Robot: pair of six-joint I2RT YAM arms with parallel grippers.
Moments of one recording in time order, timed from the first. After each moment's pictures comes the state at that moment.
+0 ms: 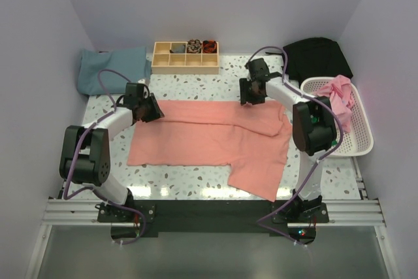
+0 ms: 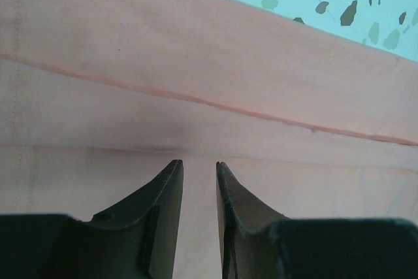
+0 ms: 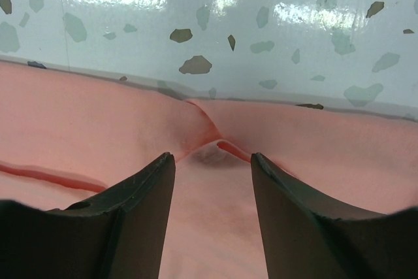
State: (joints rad) left arm -0.10 1.61 0.91 -0.18 0.16 -0.47; right arm 0.32 2.03 1.54 -0.54 0.03 0.25
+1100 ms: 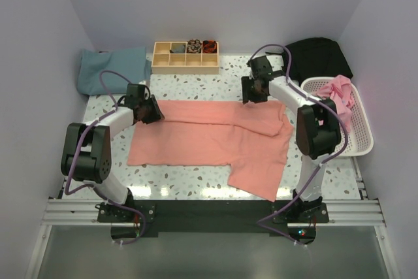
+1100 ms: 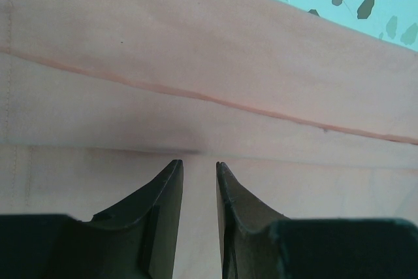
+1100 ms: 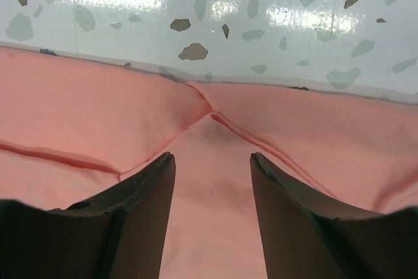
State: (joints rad) left arm -0.10 1.64 0.91 -0.18 0.16 -0.47; right arm 0.31 1.97 1.53 -0.59 0.03 0.24
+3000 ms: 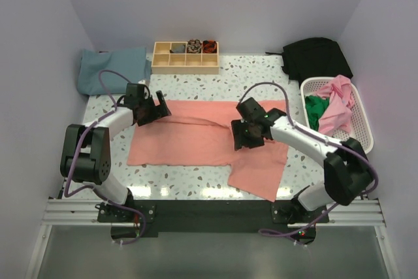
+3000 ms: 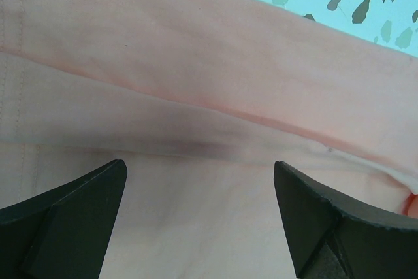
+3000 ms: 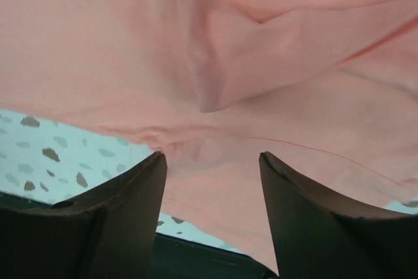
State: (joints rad) left arm -0.10 1.62 0.91 -0.18 0.15 -0.47; right arm 0.64 1.51 1.00 -0.69 -0.01 0.48
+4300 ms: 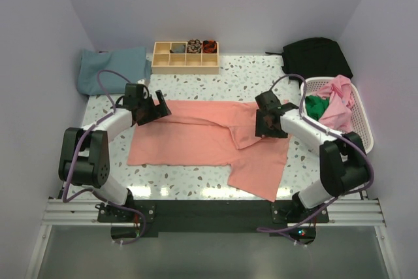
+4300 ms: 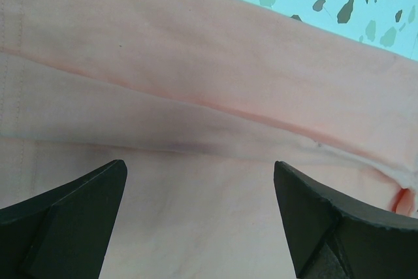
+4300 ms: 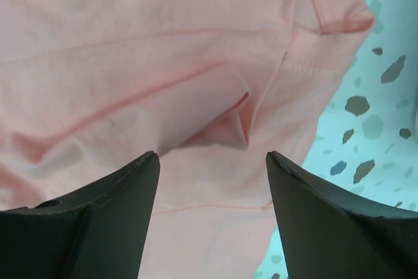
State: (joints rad) left arm -0.10 1.59 0.89 -0.17 0.16 -0.47; right arm 0.40 1.55 0.98 -0.66 0.35 0.47
